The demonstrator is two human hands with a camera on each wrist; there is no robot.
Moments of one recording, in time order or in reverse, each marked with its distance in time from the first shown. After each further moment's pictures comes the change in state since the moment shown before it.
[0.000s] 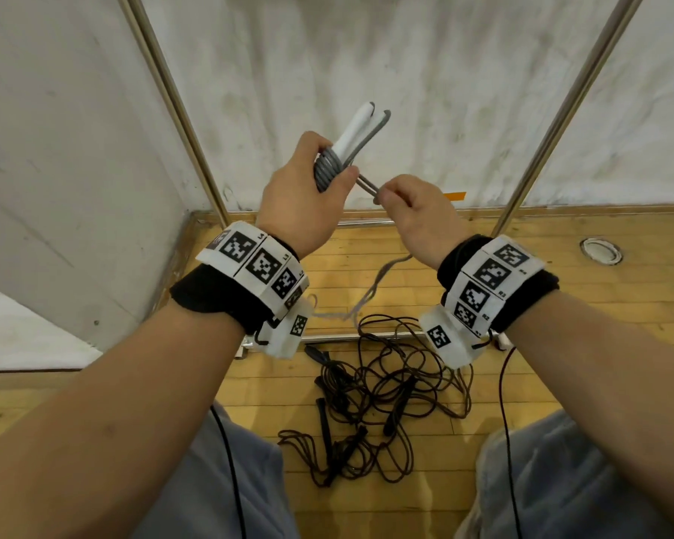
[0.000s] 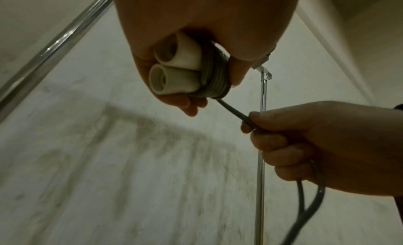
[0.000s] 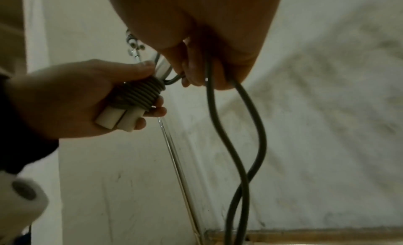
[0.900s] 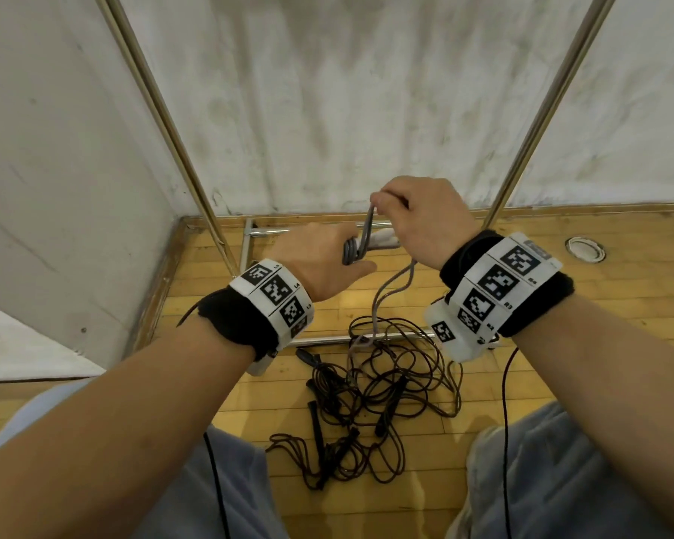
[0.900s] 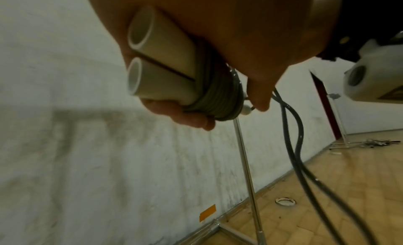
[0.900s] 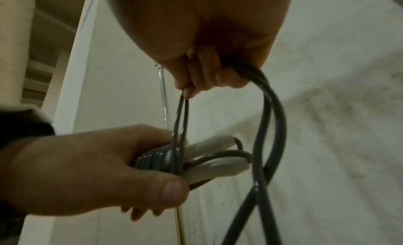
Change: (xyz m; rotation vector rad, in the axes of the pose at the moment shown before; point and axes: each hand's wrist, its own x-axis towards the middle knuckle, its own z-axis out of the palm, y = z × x) left_hand -0.024 -0.018 0.033 0.601 -0.504 0.191; right_hand -0.010 -0.007 -0.026 -0.343 0.037 -0.107
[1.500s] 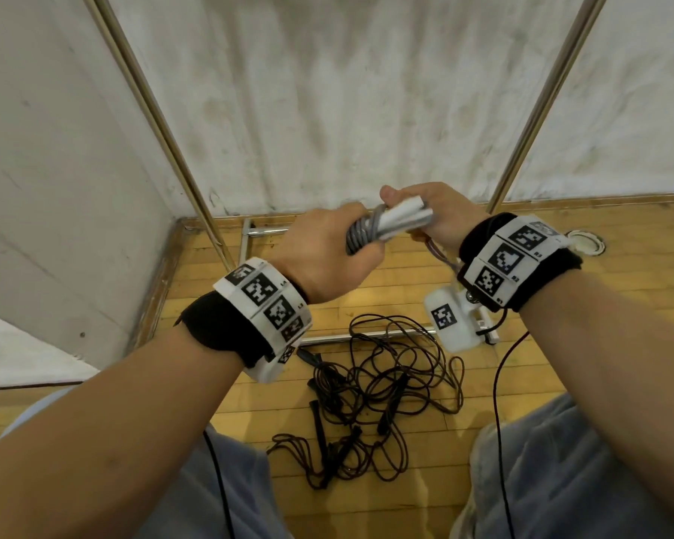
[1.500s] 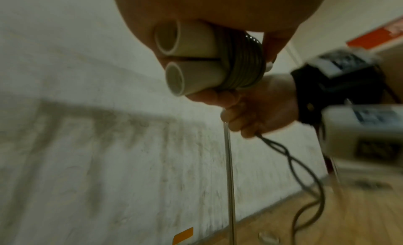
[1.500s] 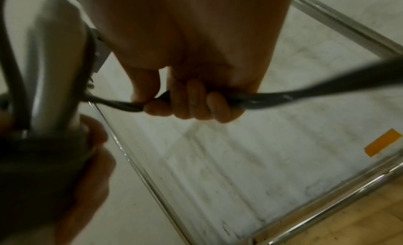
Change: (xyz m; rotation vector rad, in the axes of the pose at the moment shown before) left_hand -0.017 0.020 -0.027 -0.418 0.177 0.138; right_hand 0.008 0.030 -0.002 0.528 -0.273 0.270
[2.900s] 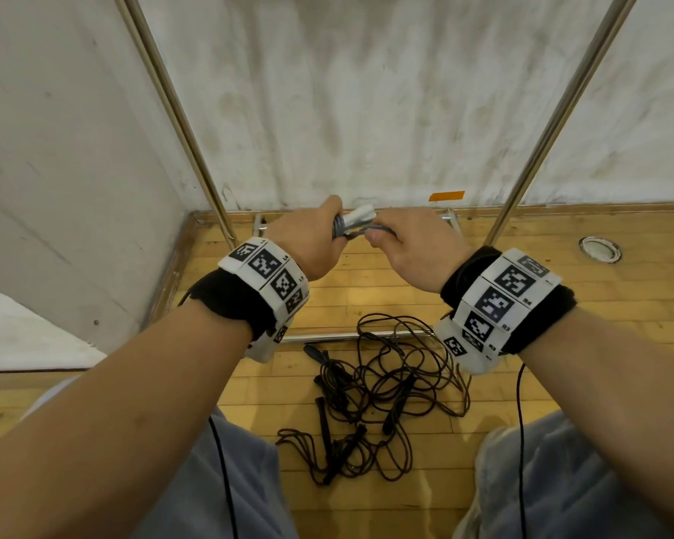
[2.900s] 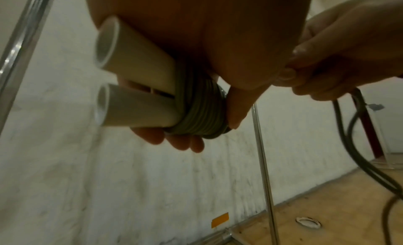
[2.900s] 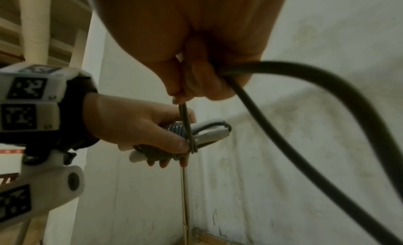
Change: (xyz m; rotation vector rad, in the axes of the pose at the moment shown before) left_hand 0.015 -0.052 0.003 0.378 -0.152 -0.251; right_hand -0.020 -0.014 0.042 -0.601 0.004 -0.278
